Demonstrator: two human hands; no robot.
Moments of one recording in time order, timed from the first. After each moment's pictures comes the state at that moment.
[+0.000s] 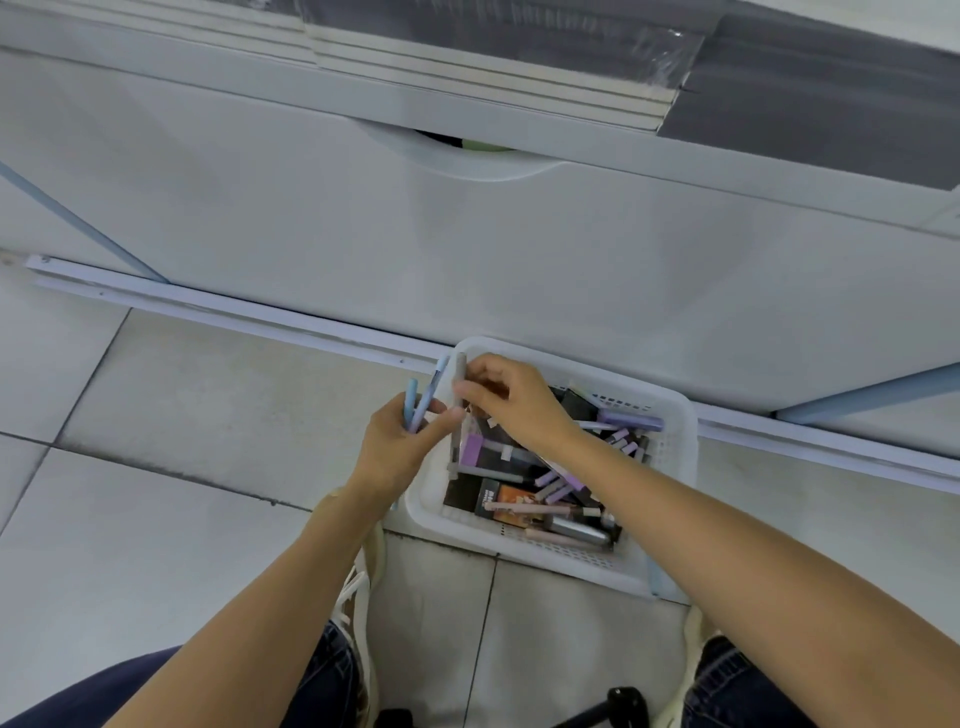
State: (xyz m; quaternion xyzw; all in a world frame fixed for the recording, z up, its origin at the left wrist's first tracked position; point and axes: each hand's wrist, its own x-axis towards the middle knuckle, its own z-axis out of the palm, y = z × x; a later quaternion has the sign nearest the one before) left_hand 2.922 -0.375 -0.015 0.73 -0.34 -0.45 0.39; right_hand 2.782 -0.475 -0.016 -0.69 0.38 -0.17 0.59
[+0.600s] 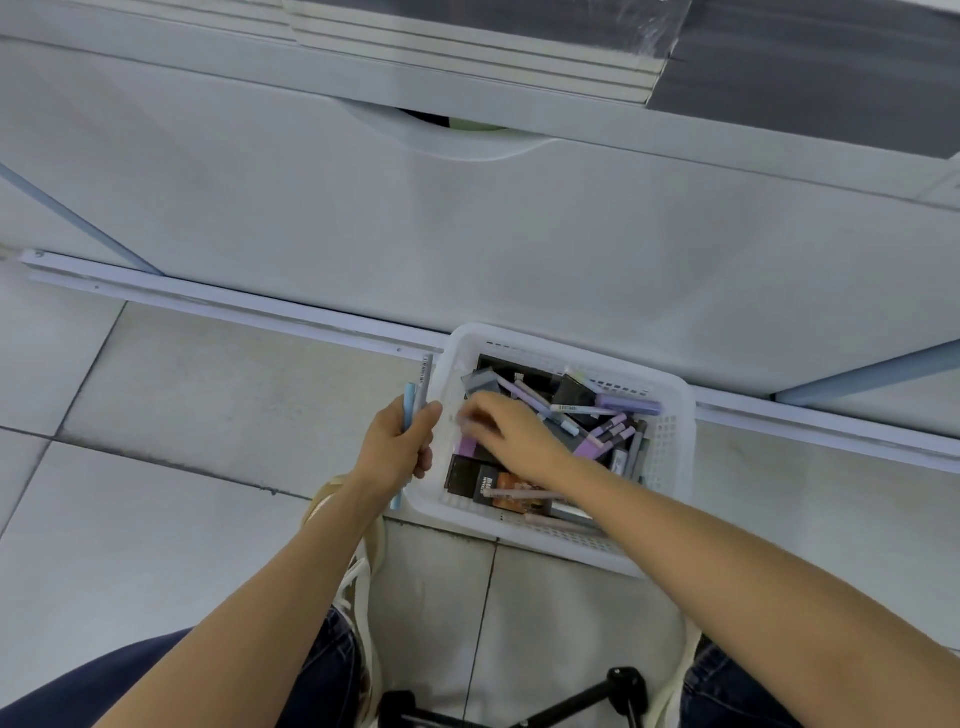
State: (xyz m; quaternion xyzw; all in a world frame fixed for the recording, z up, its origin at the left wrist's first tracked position) left_hand 2.922 -0.365 -0.021 0.72 -0.30 -0.50 0.38; right_hand 2.765 -0.444 -0.050 -0.79 0.37 -0.05 0.48
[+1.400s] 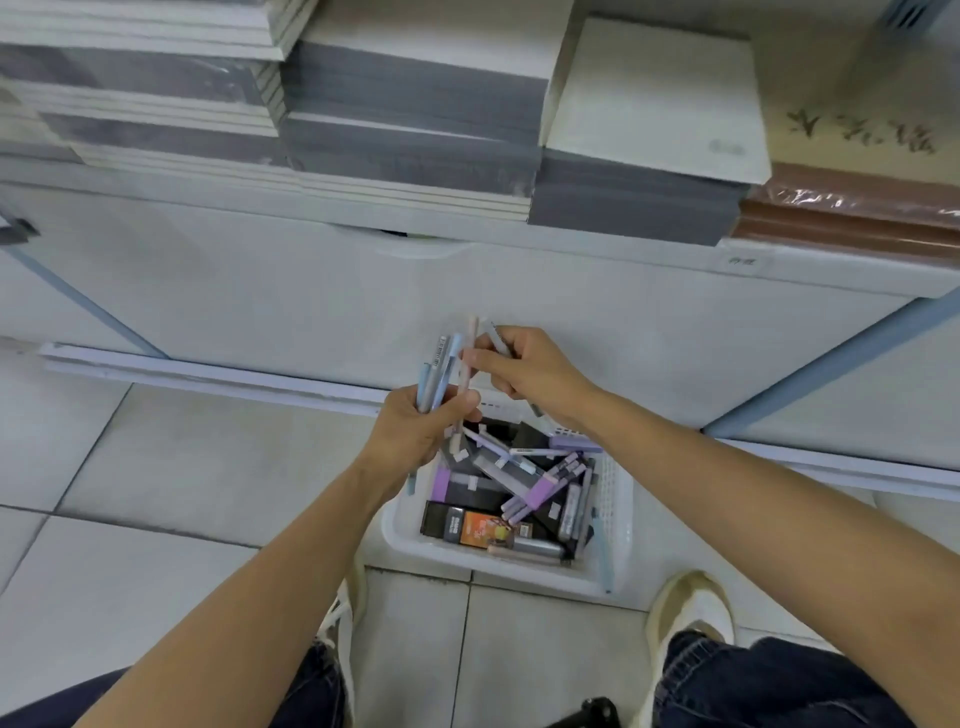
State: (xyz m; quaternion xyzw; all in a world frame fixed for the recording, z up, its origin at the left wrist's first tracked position) left_hand 2.883 -0.404 0.084 0.62 -0.33 -0.55 0.45; right_hand 2.736 -0.500 0.106 -0.63 0.43 -0.21 0.61
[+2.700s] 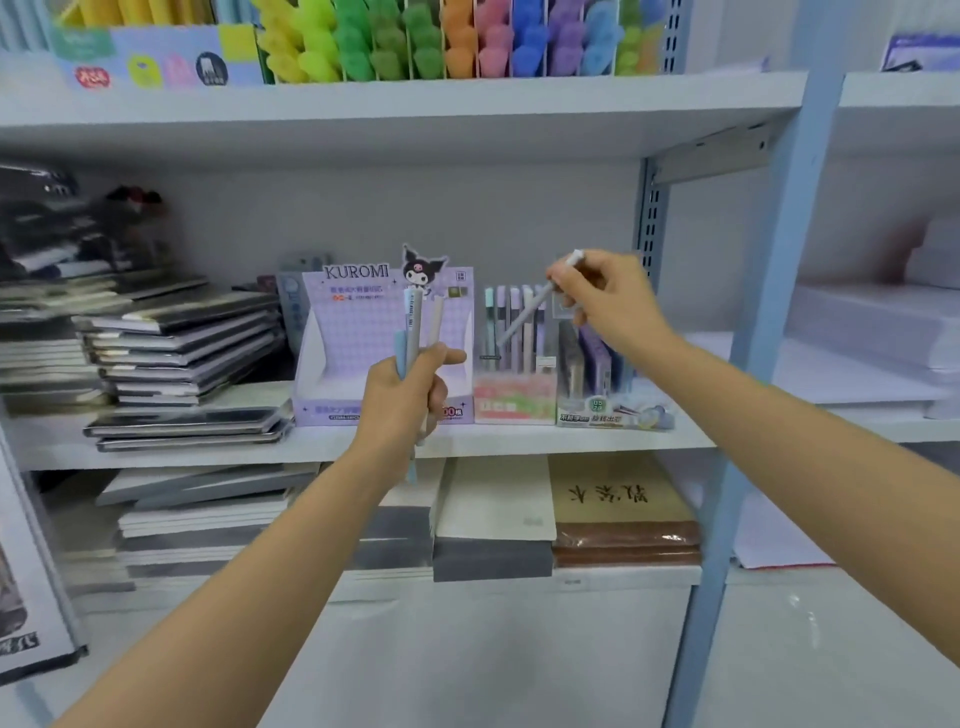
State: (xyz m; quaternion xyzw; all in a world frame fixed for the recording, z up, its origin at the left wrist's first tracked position) left_hand 2.812 -0.483 0.454 0.44 -0.53 -0.35 0.63; right_hand 2.599 -0.558 0.519 -0.72 0.36 -0.57 0.18
